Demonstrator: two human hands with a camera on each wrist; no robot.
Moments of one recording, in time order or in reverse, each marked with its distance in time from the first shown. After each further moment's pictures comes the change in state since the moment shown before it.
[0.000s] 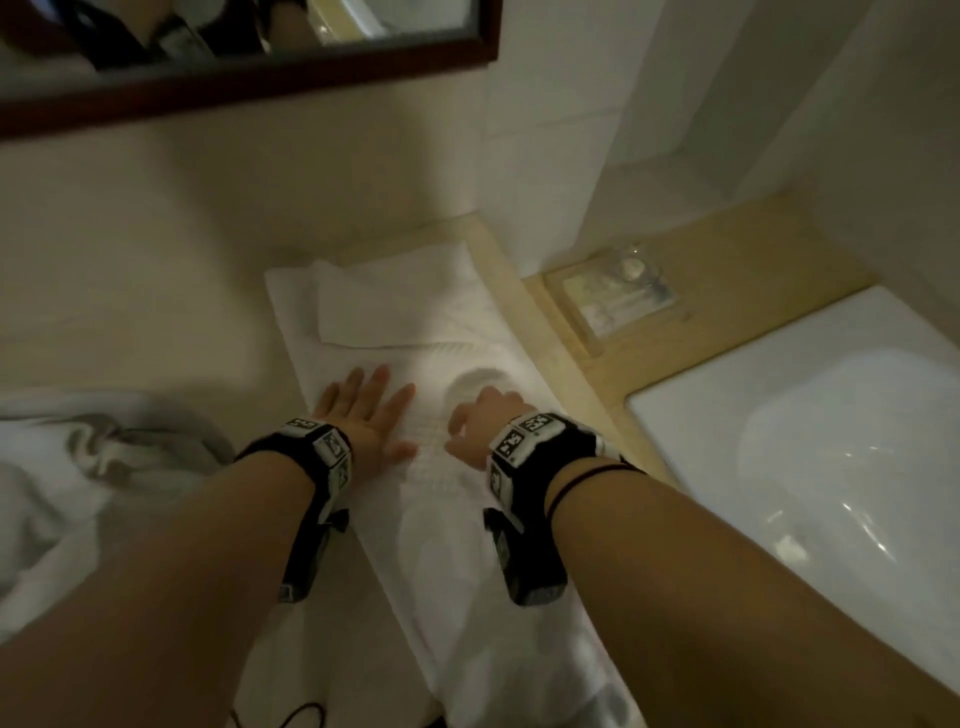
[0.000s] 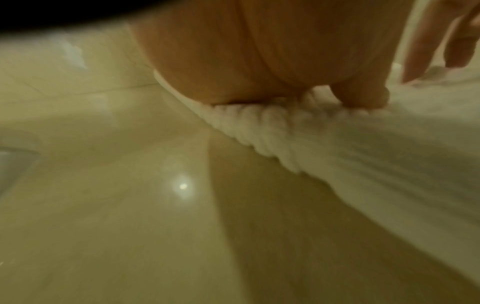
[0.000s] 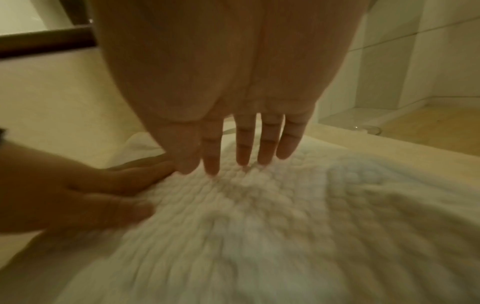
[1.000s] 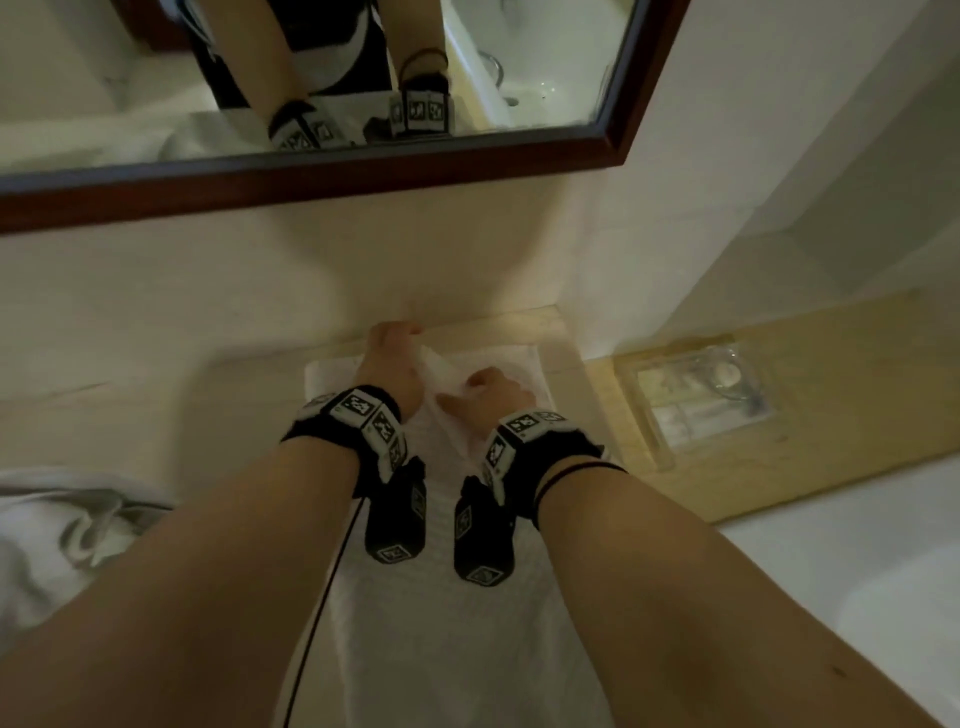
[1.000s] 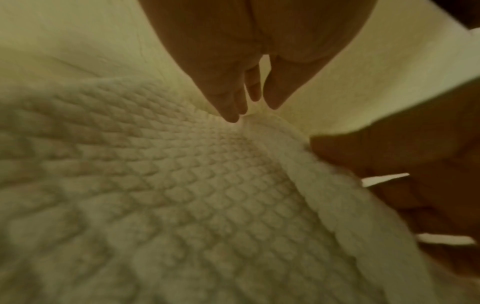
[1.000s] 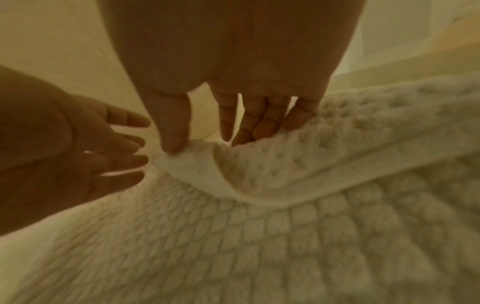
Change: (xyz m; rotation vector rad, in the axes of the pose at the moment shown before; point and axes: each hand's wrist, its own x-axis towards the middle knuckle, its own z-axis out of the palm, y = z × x) left_hand 0.117 -0.046 -0.124 -0.927 0.529 -0.234; right_hand 0.148 -0.024 -0.111 0.559 0.077 0.138
